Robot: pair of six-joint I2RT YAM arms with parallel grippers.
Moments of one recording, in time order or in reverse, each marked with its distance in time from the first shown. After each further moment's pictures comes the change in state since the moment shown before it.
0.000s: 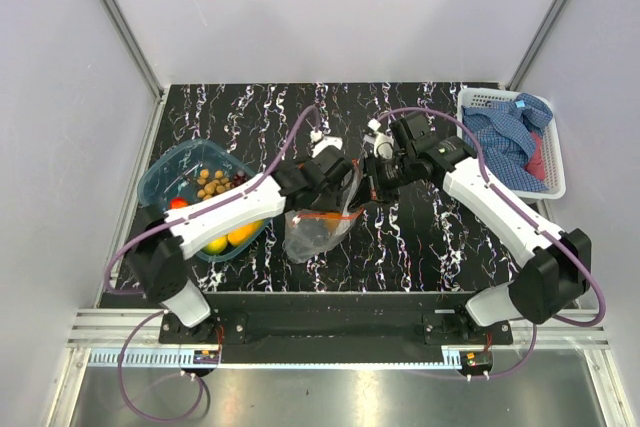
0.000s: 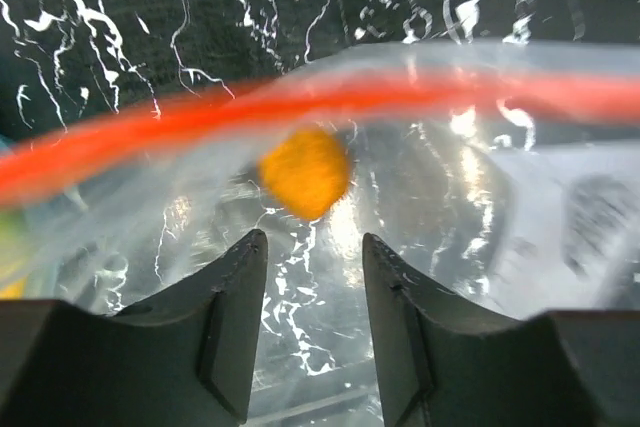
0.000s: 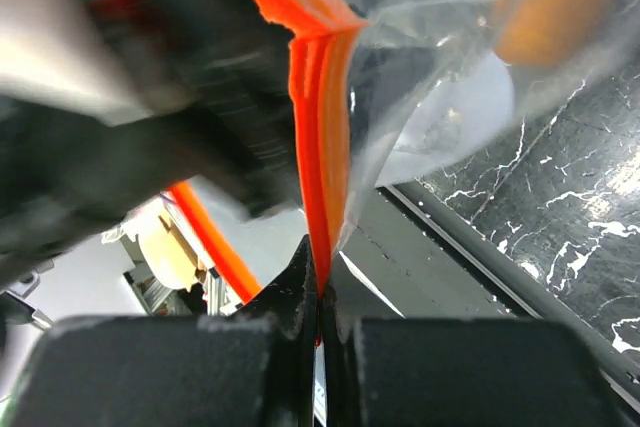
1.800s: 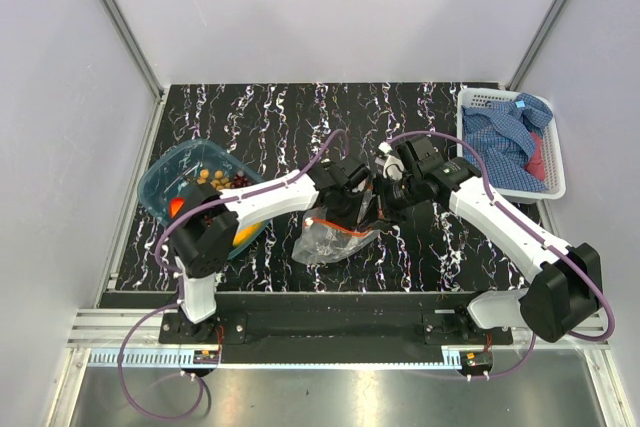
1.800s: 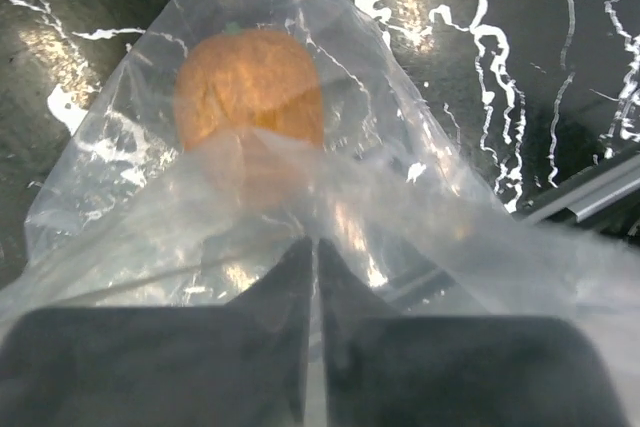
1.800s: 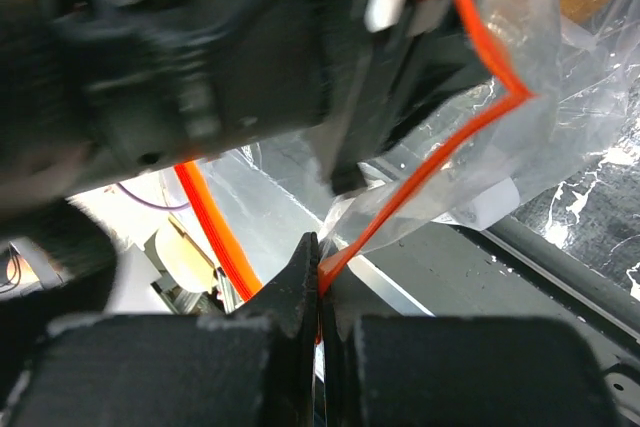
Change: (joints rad) left arm 0.014 0.277 0.059 0.045 0.453 0.039; right arm 0.000 -0.105 -0.202 0.029 0.037 0.083
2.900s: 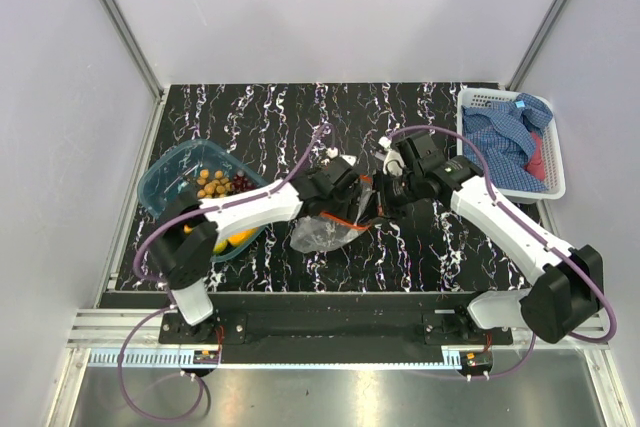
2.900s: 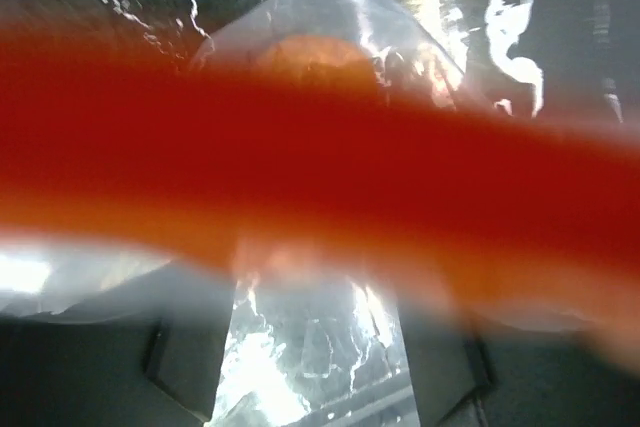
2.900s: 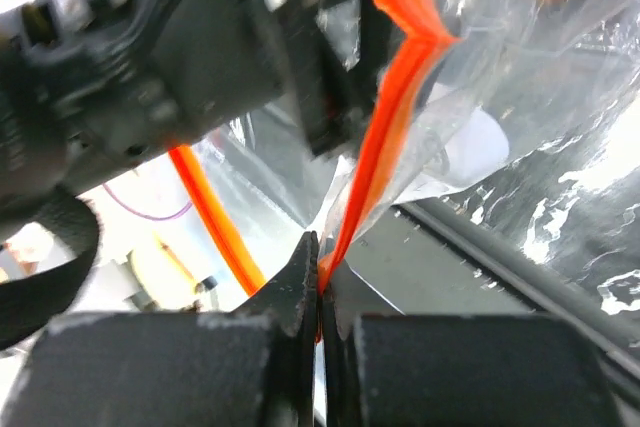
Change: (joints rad) left arm -0.002 -0.106 -0.164 0.196 -0.239 0.000; right arm 0.001 -0.004 0.014 0.013 0.032 -0.016
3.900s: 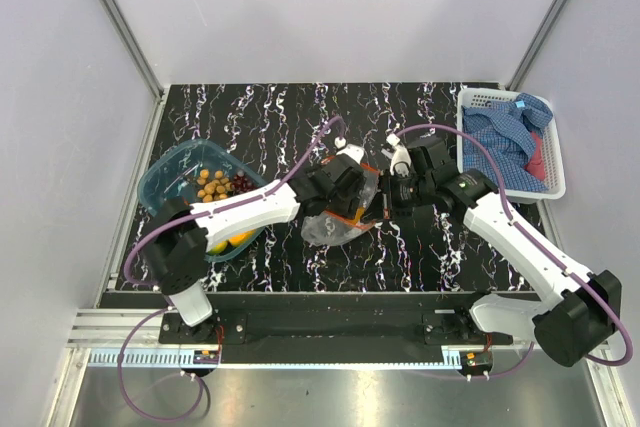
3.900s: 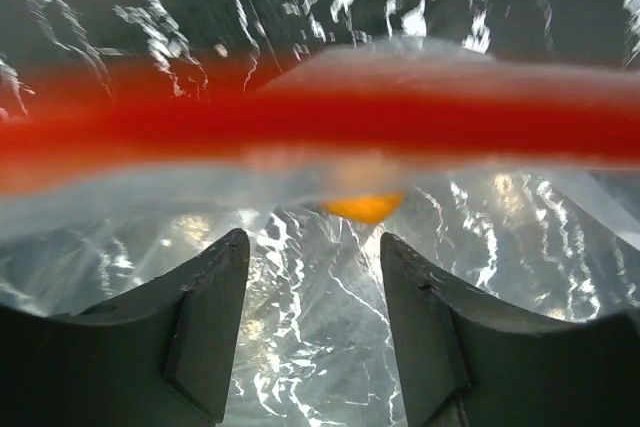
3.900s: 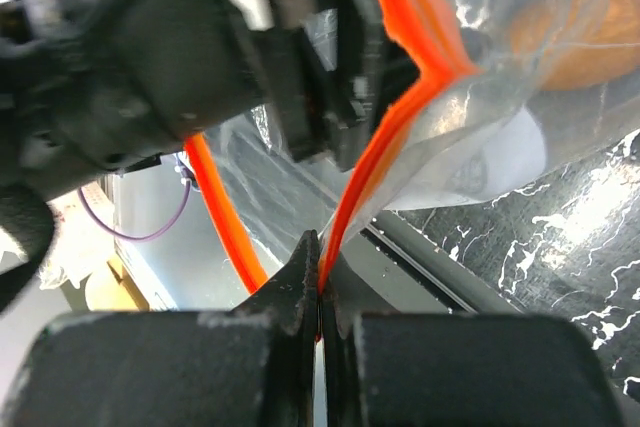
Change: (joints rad) left arm -0.028 -0.085 0.032 0.024 -0.161 0.154; right arm 0.005 -0.135 -0.058 0.107 0.061 -0.054
